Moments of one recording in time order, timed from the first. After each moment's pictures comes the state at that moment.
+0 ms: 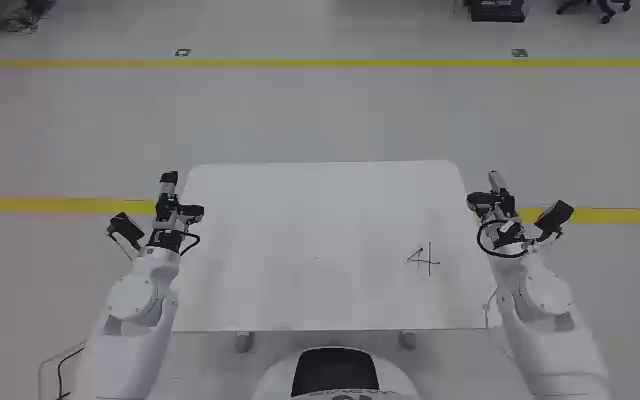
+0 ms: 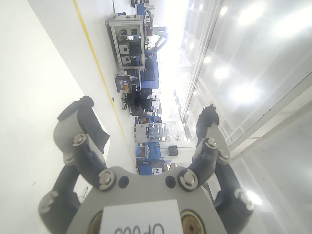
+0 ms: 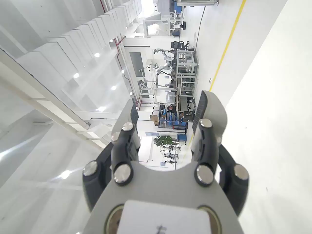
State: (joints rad) left arm 1.73 -1.15 -1.60 -1.80 -0.42 0.00 0.00; right arm -1.72 -1.14 1.59 -1.81 0.39 0.01 0.03
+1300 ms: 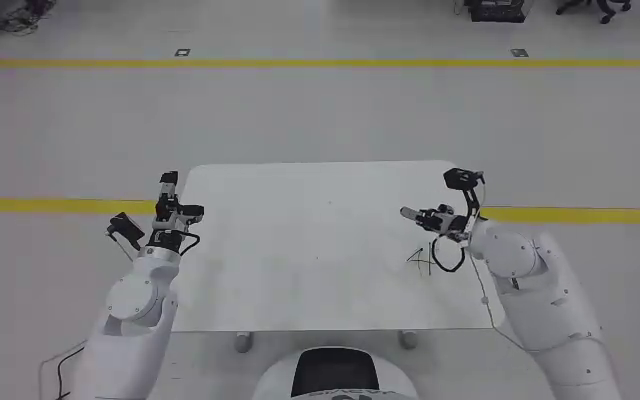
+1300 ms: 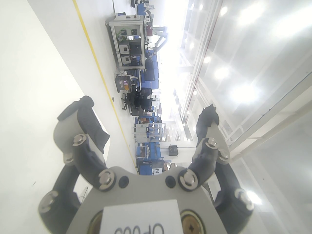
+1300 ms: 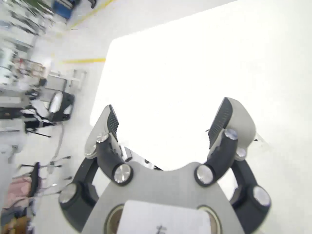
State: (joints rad) left arm 1.73 -1.15 -1.60 -1.80 -0.42 0.00 0.00; right arm -1.44 -1.06 1.40 -1.76 -0.66 0.08 0.88
